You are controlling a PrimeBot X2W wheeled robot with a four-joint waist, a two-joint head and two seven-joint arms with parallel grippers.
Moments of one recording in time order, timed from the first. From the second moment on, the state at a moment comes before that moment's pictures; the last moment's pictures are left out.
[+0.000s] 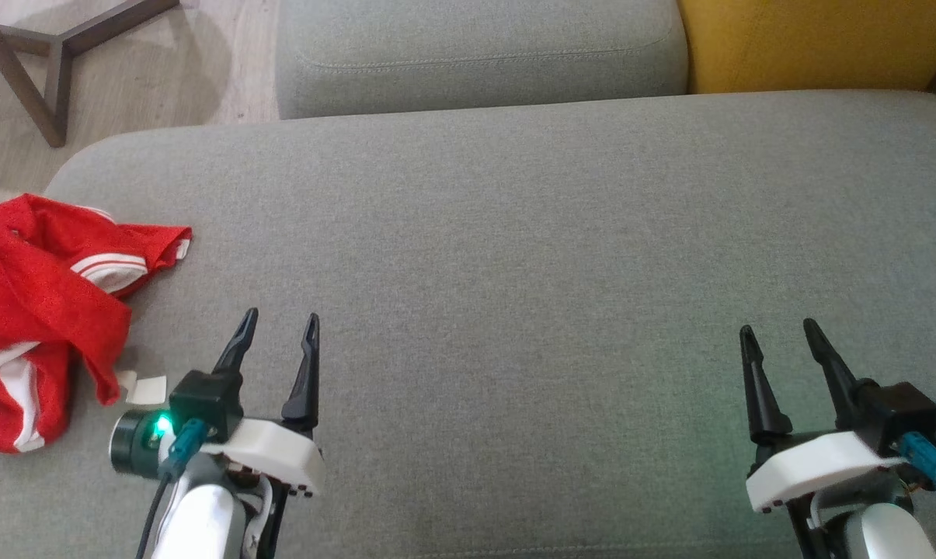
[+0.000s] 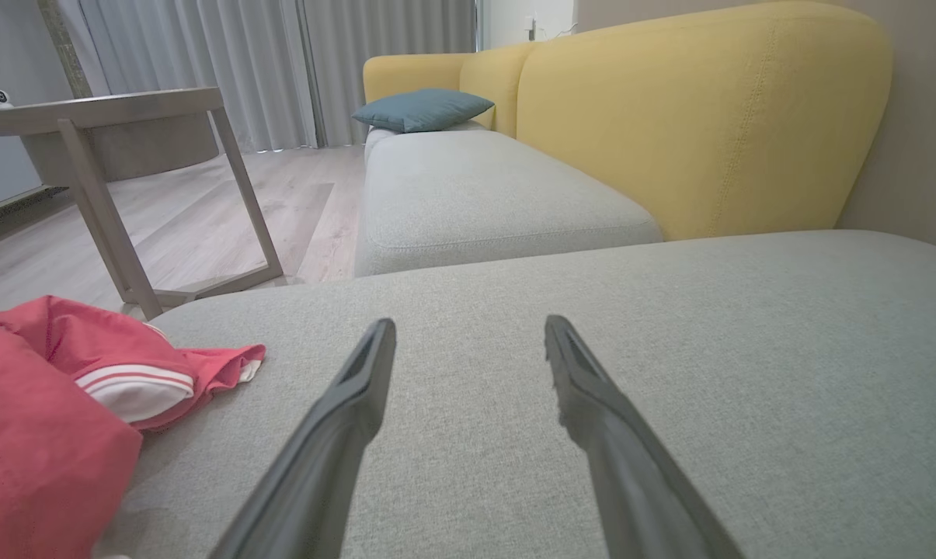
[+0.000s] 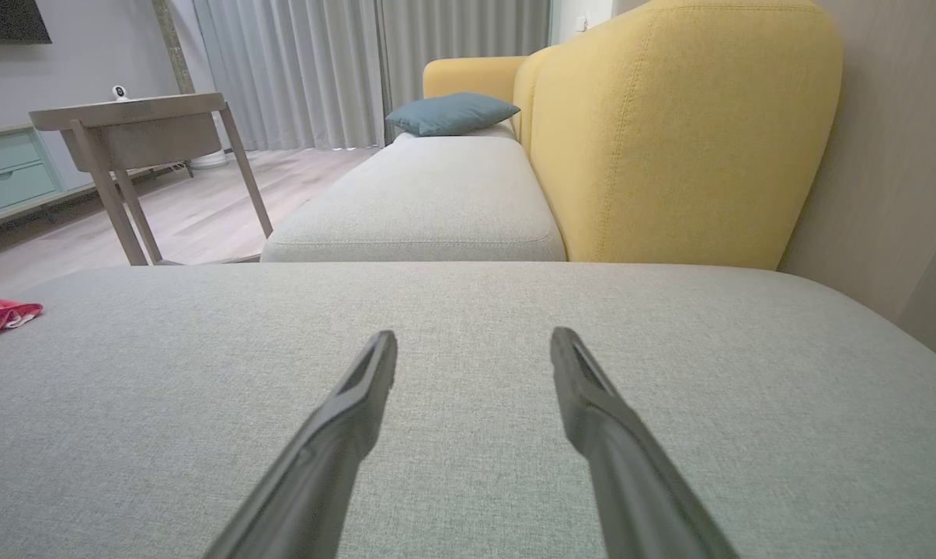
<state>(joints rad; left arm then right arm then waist) -0.11 0.07 -0.19 0.30 -0.08 -0.02 -0.25 0.03 -0.08 -0.01 0.12 0.08 0.12 -0.07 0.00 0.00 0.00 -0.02</state>
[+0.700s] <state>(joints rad) -0.11 0.07 -0.18 0.33 -0.09 -0.01 -0.25 0.03 -0.05 -0.04 0.13 0.11 0.12 -0.08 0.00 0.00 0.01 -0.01</state>
